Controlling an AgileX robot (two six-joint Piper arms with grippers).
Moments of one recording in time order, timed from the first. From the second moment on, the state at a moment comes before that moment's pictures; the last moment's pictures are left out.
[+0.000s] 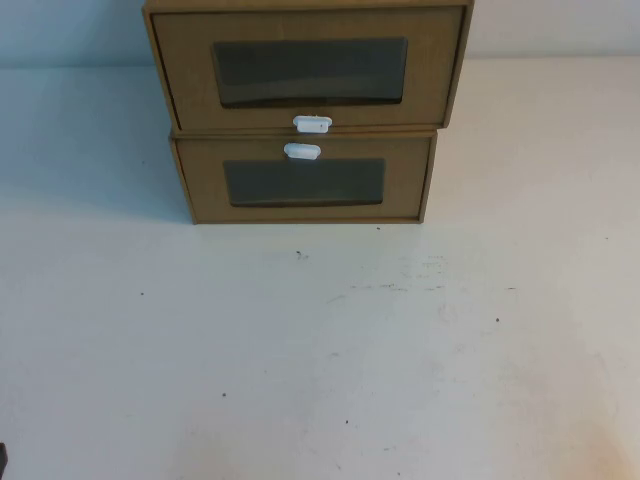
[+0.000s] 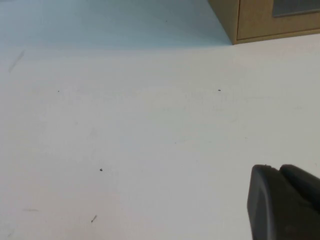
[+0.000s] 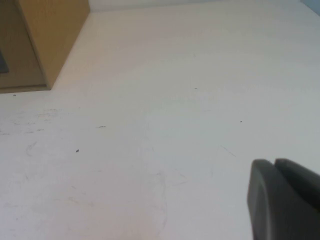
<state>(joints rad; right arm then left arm) -0.01 -0.01 0.02 0.13 0.33 0.01 -0.11 -0.01 0.03 0.01 0.39 0.09</state>
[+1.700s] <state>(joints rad) -0.01 -0.01 0.02 0.18 -0.40 0.01 -0.11 -0.01 0.03 0.07 -0.41 0.09</state>
